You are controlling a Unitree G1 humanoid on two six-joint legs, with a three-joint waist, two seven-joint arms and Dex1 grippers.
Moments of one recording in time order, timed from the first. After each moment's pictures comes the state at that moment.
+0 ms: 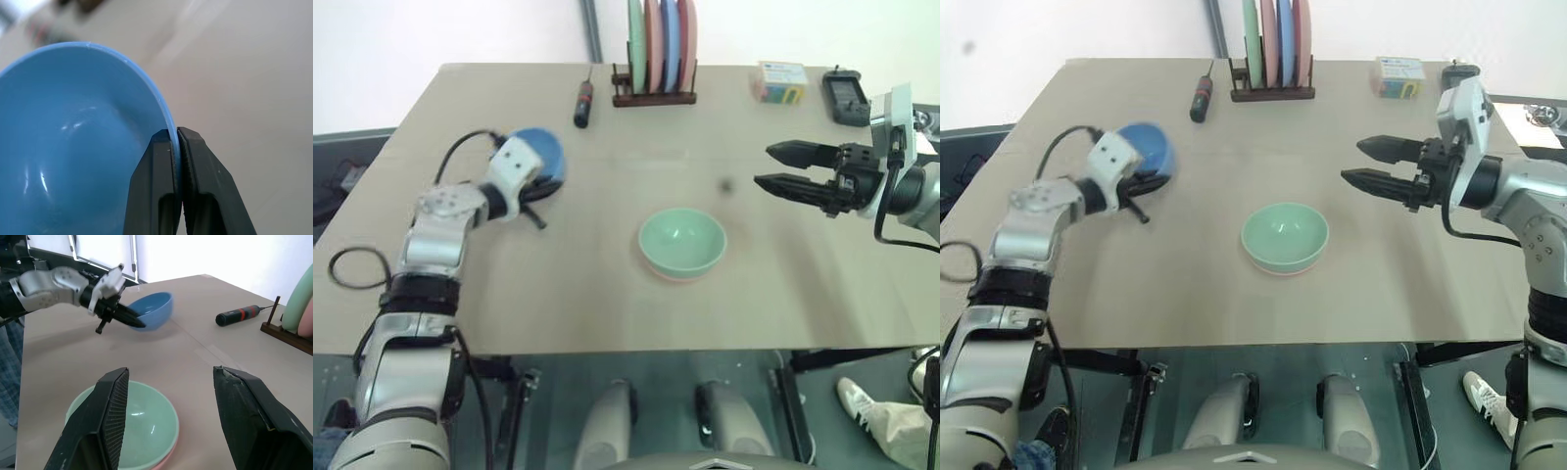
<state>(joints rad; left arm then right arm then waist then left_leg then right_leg) -0.78 0.71 -0.04 0.24 -0.16 0.30 -0.96 -0.64 -0.75 -0.20 -0.25 0.67 0.79 1.02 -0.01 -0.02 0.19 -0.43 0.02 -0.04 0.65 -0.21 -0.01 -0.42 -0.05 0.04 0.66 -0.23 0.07</state>
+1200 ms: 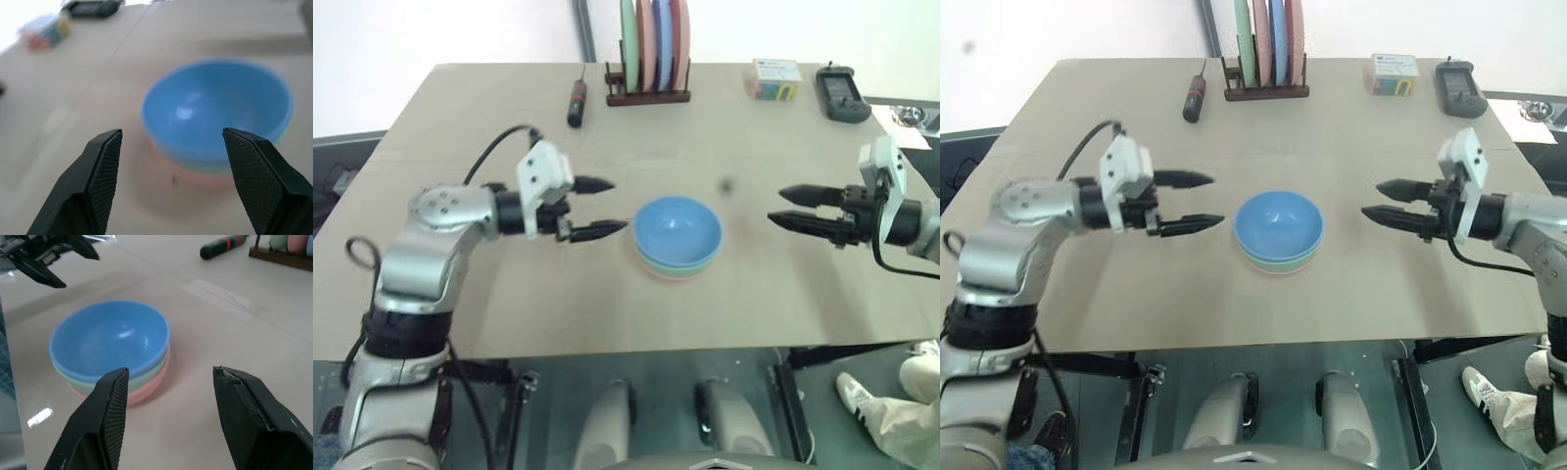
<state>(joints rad) -0.43 0.80 0.11 -0.21 -0.38 0.47 -1.10 -0.42 -0.86 -0.20 -0.19 0.66 0.74 1.04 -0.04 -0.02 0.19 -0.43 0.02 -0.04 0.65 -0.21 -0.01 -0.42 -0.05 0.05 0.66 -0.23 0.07</state>
